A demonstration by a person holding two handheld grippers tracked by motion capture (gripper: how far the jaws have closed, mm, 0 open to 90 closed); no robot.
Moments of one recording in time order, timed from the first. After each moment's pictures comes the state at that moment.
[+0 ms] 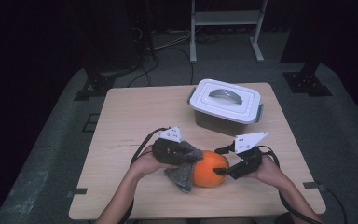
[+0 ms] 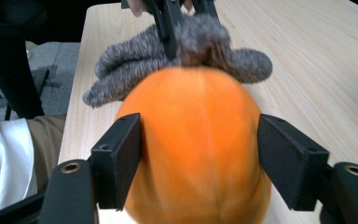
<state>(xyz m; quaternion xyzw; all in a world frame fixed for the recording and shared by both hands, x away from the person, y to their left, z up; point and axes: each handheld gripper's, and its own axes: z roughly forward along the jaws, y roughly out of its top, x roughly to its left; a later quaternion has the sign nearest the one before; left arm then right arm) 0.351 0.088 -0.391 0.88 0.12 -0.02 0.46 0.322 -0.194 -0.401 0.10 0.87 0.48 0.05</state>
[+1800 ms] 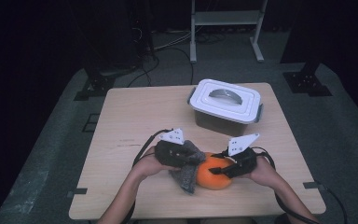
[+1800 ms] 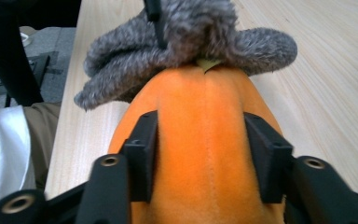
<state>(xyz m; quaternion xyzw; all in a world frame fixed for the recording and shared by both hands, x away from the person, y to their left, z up) 0.346 0.084 -0.389 0.88 0.11 -0.02 0.47 0.326 -0.185 -0.413 0.10 0.88 0.45 0.04</state>
